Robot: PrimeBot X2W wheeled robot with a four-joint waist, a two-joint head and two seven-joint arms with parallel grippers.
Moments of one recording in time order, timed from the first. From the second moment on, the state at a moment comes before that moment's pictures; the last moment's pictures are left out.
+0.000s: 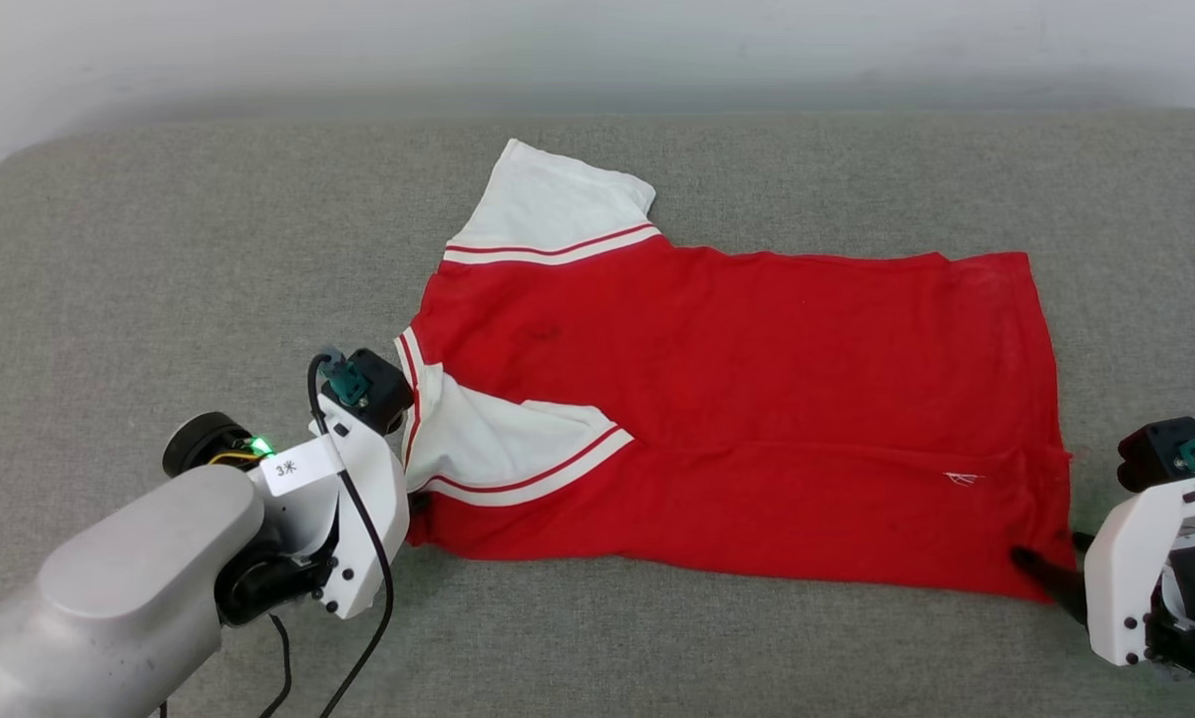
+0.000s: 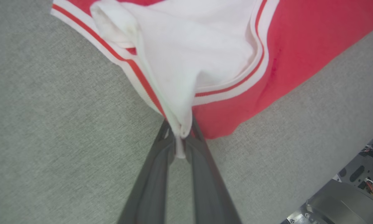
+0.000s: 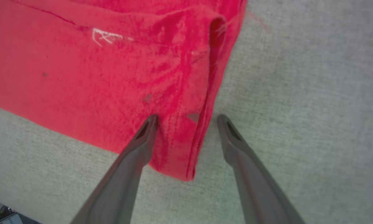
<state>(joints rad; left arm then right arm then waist) -0.83 0.71 -1.18 0.33 -1.04 -0.12 0.45 -0.31 -0.60 0.40 0.39 0.74 0.13 0.56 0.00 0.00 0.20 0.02</state>
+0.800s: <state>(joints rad) -0.69 0.82 -1.17 0.23 -1.11 -0.08 0.37 -0.25 -0.70 0.49 0.30 0.78 0.13 0.36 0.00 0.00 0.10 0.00</state>
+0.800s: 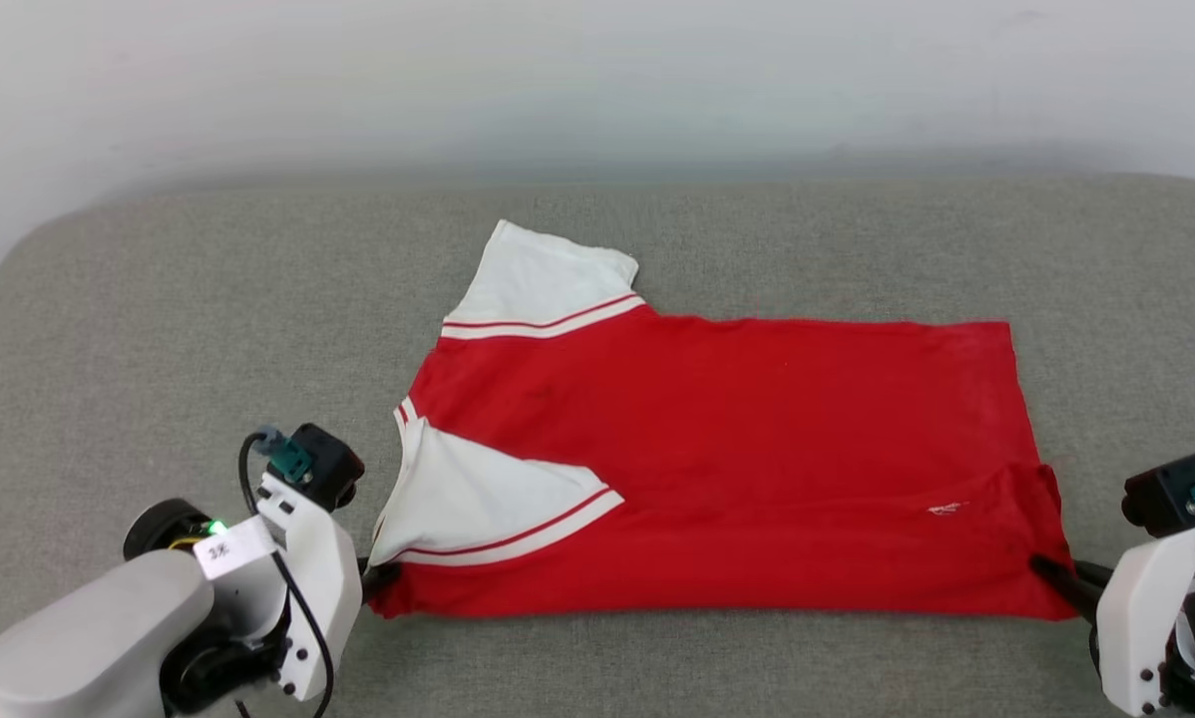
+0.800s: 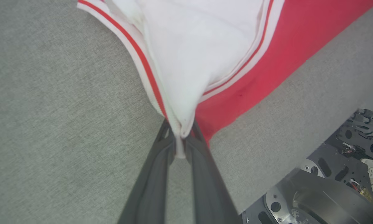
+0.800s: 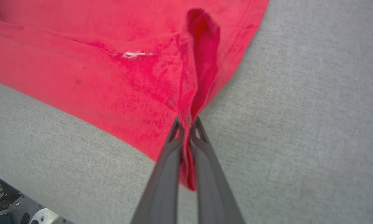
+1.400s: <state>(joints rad) -0.57 0.80 -1.19 0.23 -1.16 -0.03 0.34 -0.14 -0.64 0.42 0.32 0.75 0.13 0.43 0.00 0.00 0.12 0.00</state>
